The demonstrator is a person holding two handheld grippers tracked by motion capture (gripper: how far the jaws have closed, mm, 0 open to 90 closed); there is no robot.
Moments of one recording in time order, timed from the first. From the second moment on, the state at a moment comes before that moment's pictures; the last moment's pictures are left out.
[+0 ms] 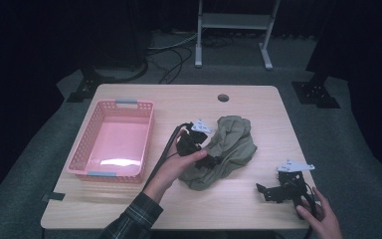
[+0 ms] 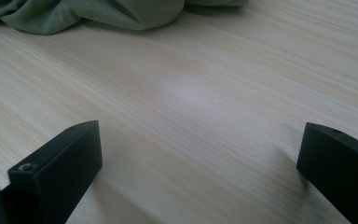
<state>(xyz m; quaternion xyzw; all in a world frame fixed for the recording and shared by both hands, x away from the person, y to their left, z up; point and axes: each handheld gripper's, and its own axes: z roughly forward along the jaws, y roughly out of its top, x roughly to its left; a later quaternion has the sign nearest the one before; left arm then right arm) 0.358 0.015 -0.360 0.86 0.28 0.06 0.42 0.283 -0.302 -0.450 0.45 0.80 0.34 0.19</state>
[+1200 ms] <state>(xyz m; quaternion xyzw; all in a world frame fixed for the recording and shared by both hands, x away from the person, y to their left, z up) 0.294 0.087 -0.388 0.87 0.30 0.07 0.39 0.283 -0.302 -0.450 0.46 0.80 0.34 0.19</state>
